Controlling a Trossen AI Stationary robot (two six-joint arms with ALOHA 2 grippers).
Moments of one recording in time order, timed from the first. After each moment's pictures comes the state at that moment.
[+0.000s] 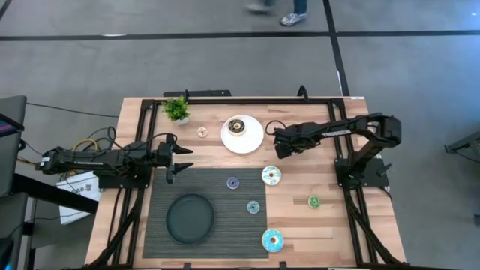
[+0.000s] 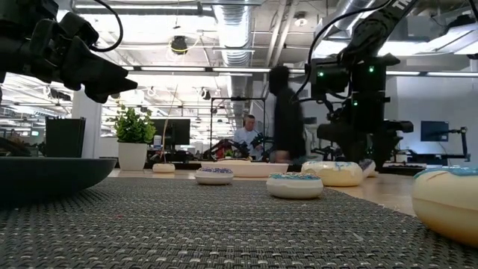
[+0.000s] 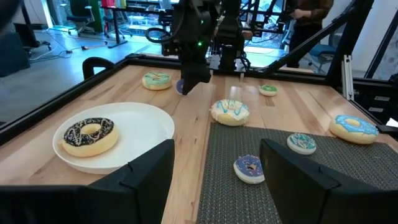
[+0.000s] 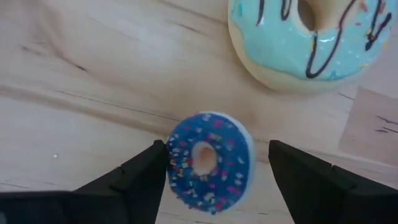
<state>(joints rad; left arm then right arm) 0.05 0.30 0.04 0.17 -0.06 -0.08 -0.28 1.60 0.83 -0.75 0.23 0.94</state>
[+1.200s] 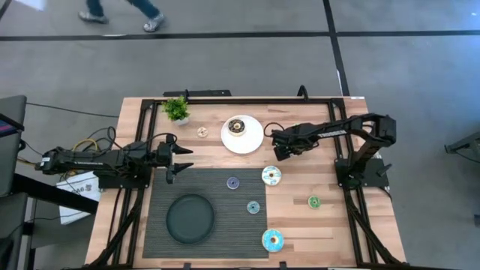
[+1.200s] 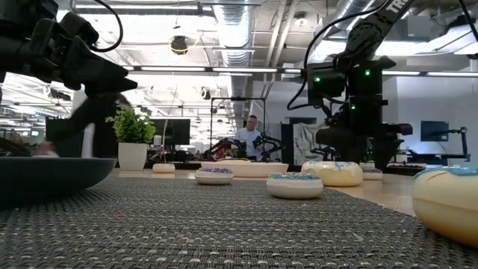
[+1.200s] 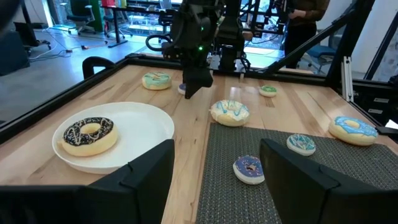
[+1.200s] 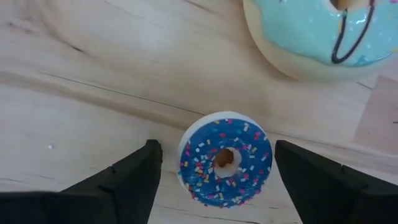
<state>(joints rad) 0.05 0.30 0.04 0.17 -0.06 -0.09 -0.26 1.69 0.84 -0.76 0.20 0.93</state>
